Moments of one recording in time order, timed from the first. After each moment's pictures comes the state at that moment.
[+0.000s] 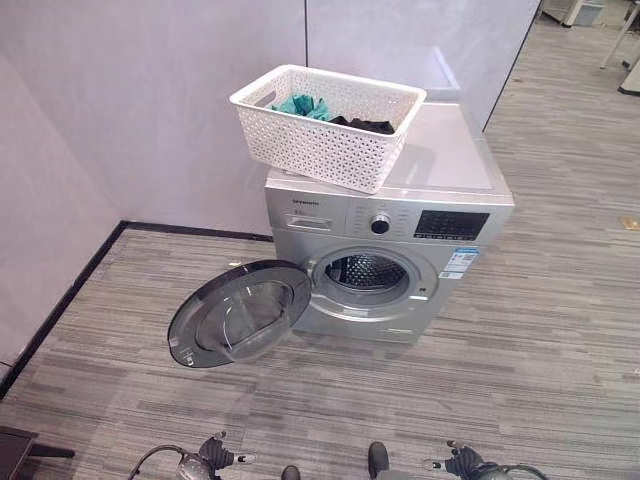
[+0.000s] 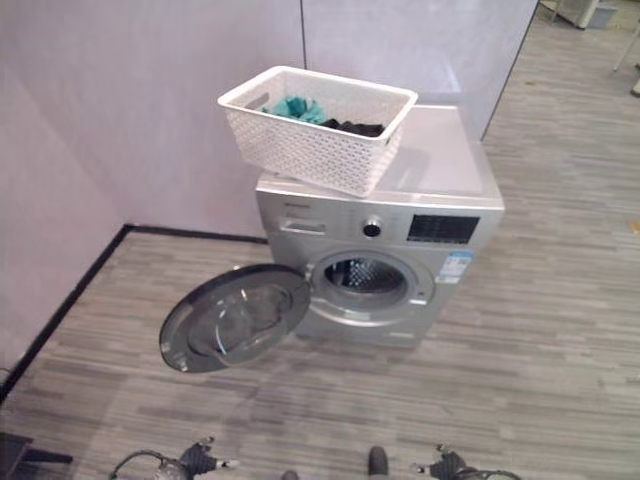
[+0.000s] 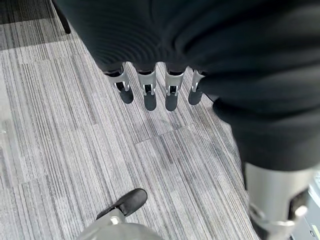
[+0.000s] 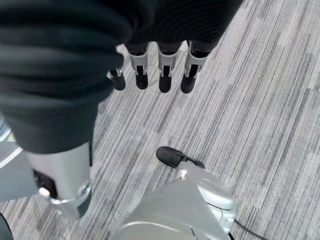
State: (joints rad) left arm -0.10 0.27 -0.33 1.27 0.05 -0.06 0.06; right arm -0.05 -0.31 0.26 1.23 0.02 -0.04 -0.02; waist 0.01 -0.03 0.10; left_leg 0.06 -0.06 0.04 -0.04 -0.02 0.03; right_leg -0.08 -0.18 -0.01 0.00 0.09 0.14
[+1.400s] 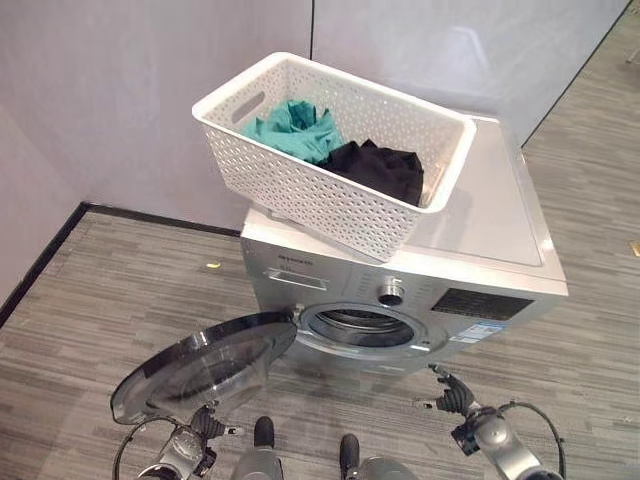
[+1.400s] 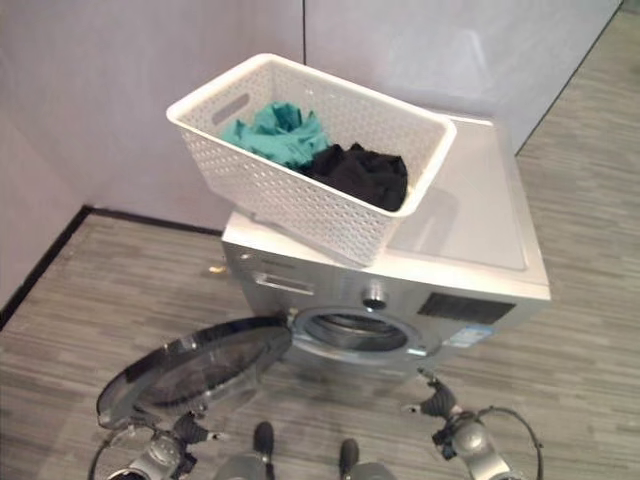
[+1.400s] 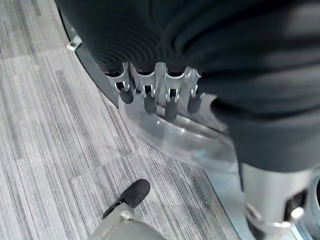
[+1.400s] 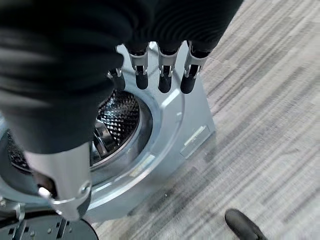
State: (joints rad) left arm -0.15 0.34 -0.31 1.24 0.17 -0.08 0.10; right arm 0.04 -0.44 0.32 0.71 -0.05 -0.09 -0.01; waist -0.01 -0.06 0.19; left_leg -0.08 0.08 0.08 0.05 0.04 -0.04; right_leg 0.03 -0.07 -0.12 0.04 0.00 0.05
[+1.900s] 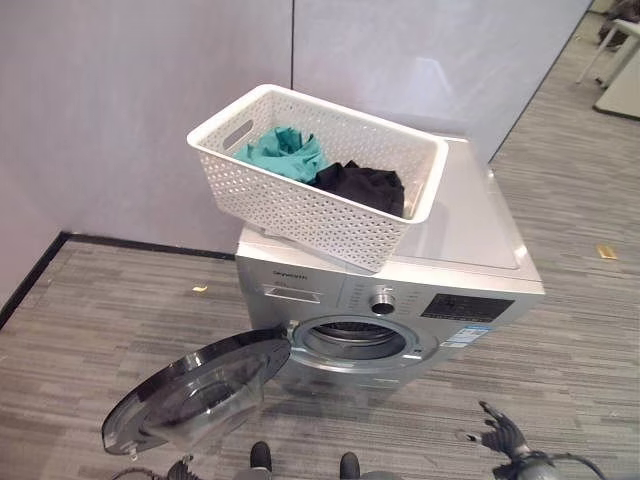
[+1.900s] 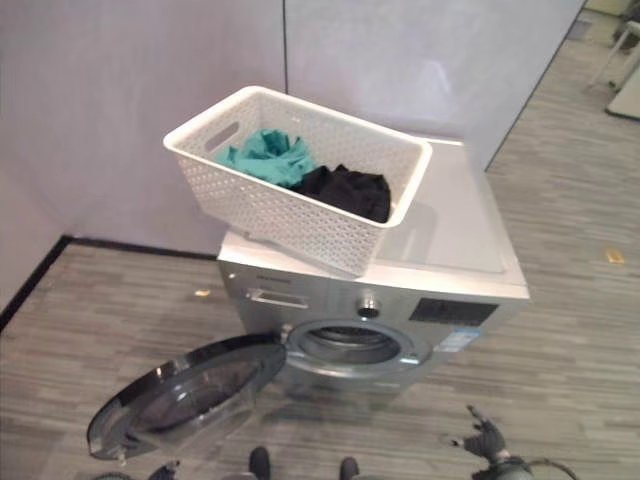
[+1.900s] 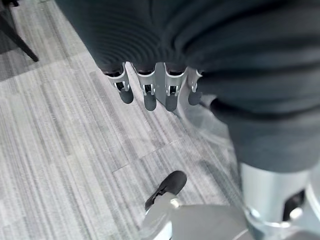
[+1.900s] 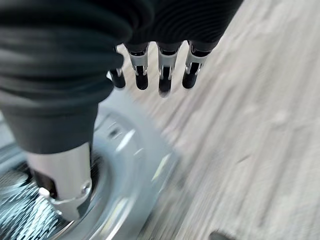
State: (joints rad) left arm 0.01 0.35 -0.20 1.33 0.22 -0.08 0.08; right arm 0.24 -0.50 0.02 0.74 -0.03 -0.09 -0.01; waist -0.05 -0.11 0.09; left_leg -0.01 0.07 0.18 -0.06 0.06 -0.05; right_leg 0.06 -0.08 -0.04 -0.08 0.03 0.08
